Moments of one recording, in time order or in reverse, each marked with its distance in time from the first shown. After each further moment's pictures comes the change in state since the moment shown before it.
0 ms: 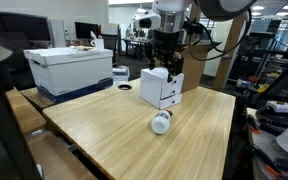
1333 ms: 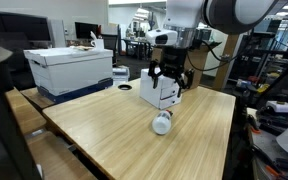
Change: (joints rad) arm -0.681 -0.185 0.689 -0.148 -0.008 0.144 -0.285
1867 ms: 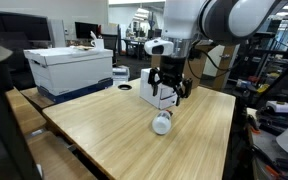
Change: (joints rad) arm -0.526 0.055 0.530 0.000 0.025 0.046 0.074
